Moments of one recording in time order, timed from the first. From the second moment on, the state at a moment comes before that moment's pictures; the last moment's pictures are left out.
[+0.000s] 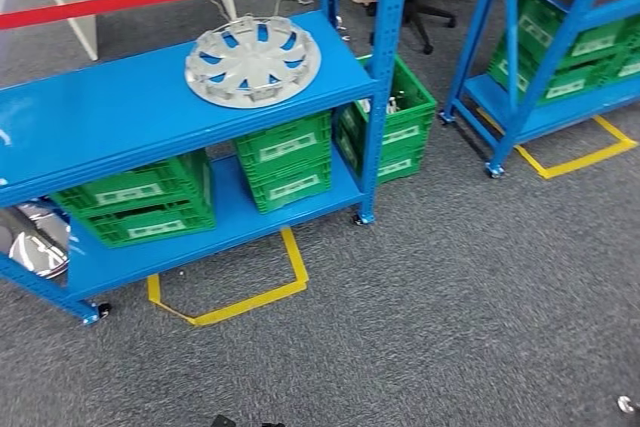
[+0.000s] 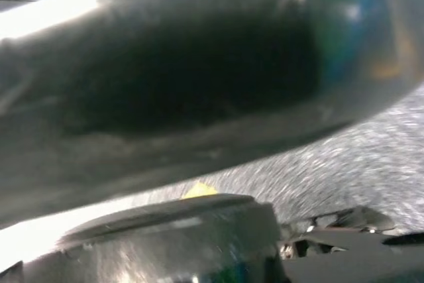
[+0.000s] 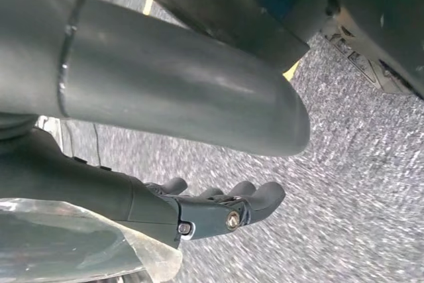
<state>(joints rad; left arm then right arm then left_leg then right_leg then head) -0.05 -0.23 0.56 -0.21 -1.00 0.41 -0.03 -0.08 0.17 -0.74 -0.20 1.54 -0.14 0.03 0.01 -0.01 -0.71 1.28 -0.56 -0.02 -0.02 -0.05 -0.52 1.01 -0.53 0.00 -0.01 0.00</state>
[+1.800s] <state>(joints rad) -0.07 -0.20 0.68 -0.21 -1.02 0.50 -0.13 -0.08 0.26 -0.80 -0.20 1.37 -0.22 -0.01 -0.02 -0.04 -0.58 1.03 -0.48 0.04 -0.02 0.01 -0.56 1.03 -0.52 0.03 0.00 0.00</state>
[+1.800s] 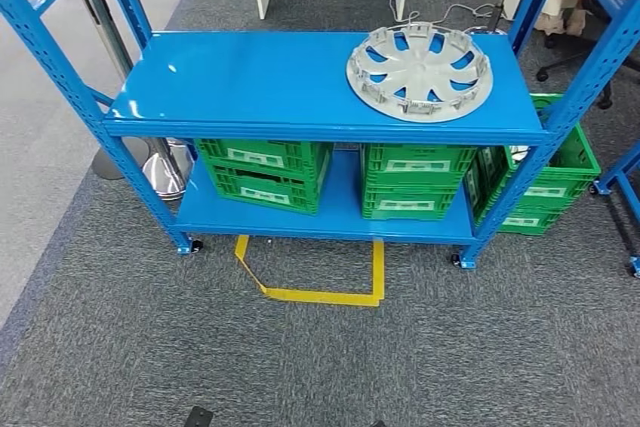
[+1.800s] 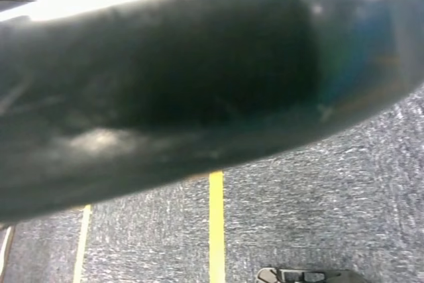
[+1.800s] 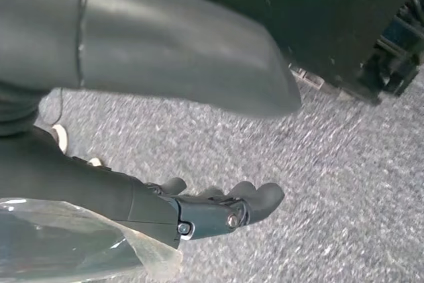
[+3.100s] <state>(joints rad) -0.10 -0.21 0.58 -0.21 -1.32 -0.22 0.47 -0.19 0.22 -0.81 -0.20 1.46 0.03 -0.06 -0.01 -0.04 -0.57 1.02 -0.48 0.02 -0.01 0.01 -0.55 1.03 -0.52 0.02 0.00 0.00</state>
